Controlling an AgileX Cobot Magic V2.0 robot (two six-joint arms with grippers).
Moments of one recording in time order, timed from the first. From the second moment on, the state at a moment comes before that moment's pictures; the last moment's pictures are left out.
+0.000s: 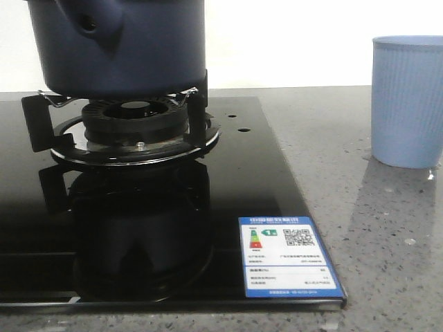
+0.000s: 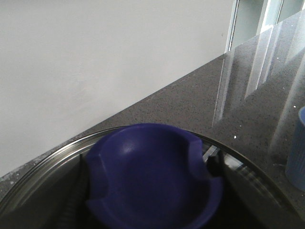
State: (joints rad) left arm -0.26 1.35 -1.02 -1.61 0.55 1.75; right arm 0.16 0.51 -0.58 -0.79 -0.19 0.78
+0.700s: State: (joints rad) left arm -0.26 1.39 -1.01 -1.70 0.54 1.75; right arm 0.16 0.51 -0.58 -0.79 -0.19 0.78
